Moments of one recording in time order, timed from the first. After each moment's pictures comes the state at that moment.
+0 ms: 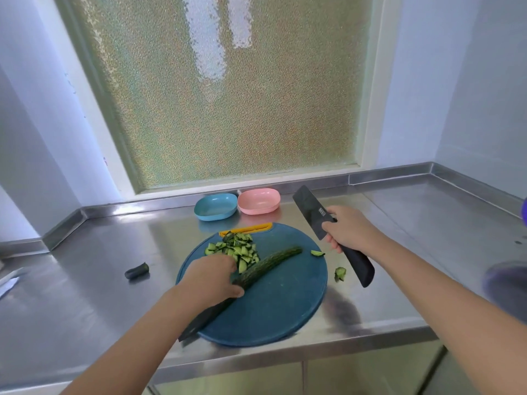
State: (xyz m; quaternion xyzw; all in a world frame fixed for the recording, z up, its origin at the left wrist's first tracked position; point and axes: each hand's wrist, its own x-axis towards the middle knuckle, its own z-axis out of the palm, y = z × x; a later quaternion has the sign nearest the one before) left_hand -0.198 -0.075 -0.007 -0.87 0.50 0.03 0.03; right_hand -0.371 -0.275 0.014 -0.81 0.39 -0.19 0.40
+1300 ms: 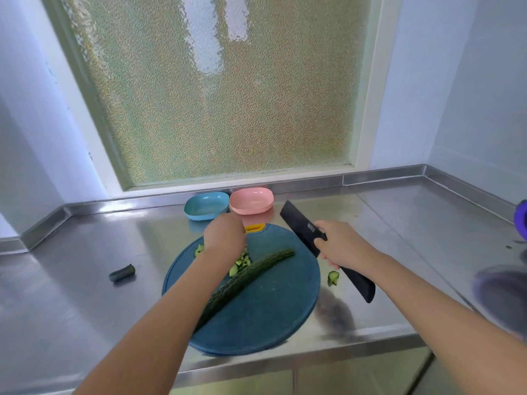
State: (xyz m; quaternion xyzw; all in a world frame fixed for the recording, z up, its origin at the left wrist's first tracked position) left_hand -0.179 -0.162 -0.001 -0.90 0.41 -0.07 -0.10; right_hand -0.376 -0.269 0.002 -0.88 0.35 -0.13 0.28
